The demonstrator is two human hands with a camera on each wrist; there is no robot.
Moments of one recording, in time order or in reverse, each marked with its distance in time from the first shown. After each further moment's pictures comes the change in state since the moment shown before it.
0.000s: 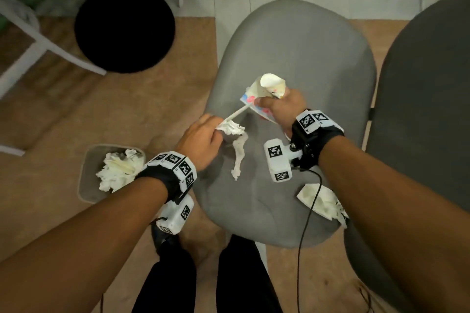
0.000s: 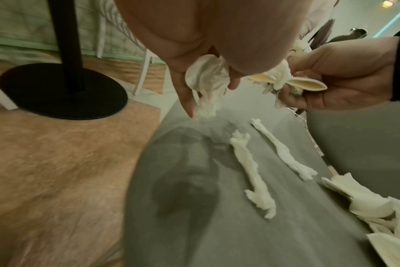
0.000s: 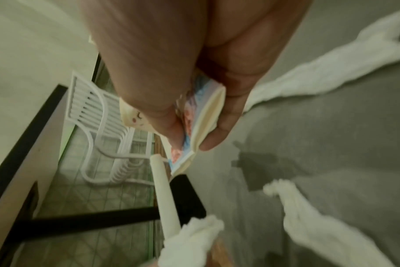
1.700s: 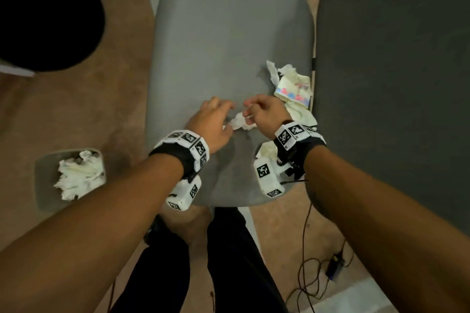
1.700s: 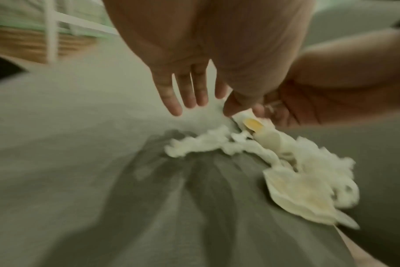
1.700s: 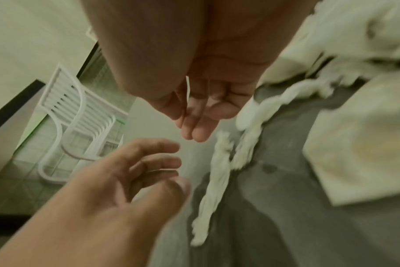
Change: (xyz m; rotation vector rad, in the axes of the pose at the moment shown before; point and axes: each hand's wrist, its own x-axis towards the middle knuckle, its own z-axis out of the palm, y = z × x) left_hand 0.013 0.092 0.072 0.136 -0.311 0.150; right_hand -0.063 0.094 -0.058 -0.001 0.043 0.024
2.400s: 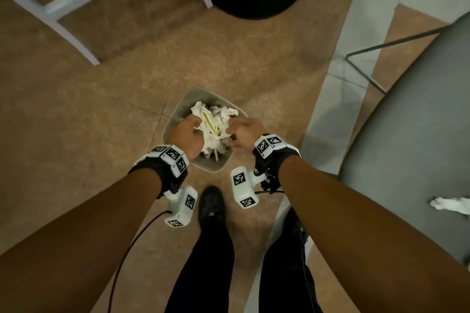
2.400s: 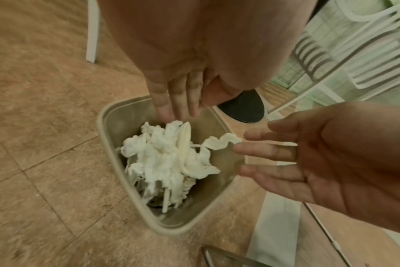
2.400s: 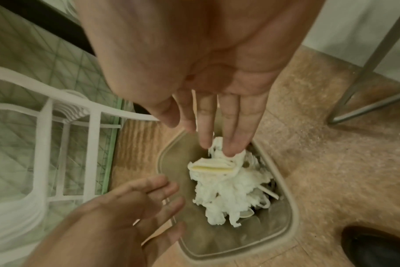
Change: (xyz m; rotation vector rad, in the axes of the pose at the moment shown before) left_hand -0.235 -0.403 0.006 -0.581 0.365 -0.951; right_hand 0.004 -0.008 0.483 -0.273 -0.631 0.191
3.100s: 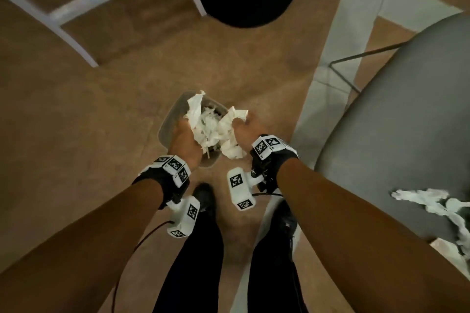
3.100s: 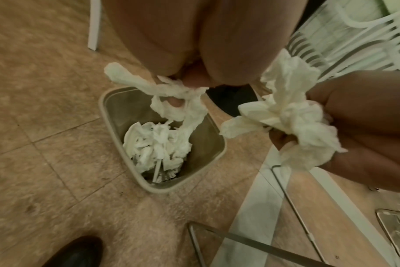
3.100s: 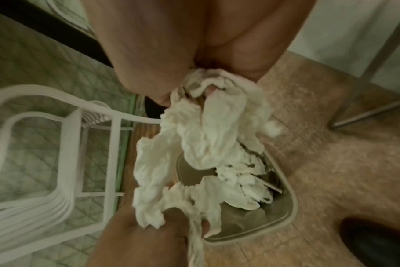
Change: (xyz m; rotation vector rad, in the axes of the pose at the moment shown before) left_hand -0.055 0.032 0.007 -0.053 0.137 0.054; right_hand -0.078 -0.036 -0.032 -0.262 0.156 -0.049
